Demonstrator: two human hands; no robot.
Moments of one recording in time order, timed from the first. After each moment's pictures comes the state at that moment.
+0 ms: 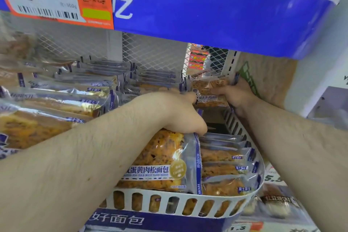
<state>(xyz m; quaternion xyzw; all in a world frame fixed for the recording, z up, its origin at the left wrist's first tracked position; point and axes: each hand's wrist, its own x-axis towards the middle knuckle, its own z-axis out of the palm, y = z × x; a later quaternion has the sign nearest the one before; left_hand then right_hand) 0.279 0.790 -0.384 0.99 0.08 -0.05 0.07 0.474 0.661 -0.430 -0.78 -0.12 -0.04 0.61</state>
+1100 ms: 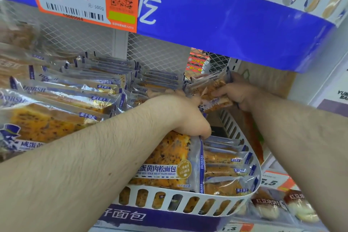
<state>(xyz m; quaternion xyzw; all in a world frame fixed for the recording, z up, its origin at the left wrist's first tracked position) 0.280 0.792 -0.401 0.99 0.10 0.02 0.07 0.448 0.667 -0.385 -0.86 -0.16 0.06 0.48</state>
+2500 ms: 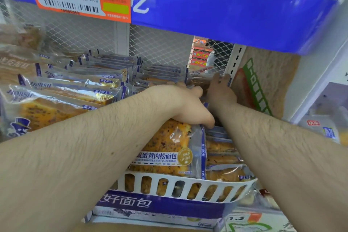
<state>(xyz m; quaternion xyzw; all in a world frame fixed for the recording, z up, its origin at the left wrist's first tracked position) 0.278 0.786 -0.388 0.99 0.09 -0.04 0.04 0.428 0.705 -0.433 -0.98 -0.13 -0.10 0.09</state>
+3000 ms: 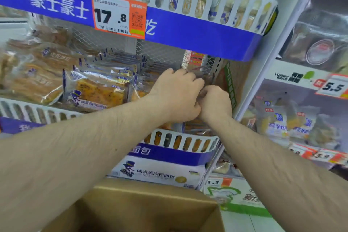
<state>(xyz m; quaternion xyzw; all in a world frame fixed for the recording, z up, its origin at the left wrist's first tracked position) 0.173 0.738 -0.379 0.96 -0.04 0.26 -0.08 0.253 0.637 -0.402 -0.93 -0.16 -0.14 0.28</state>
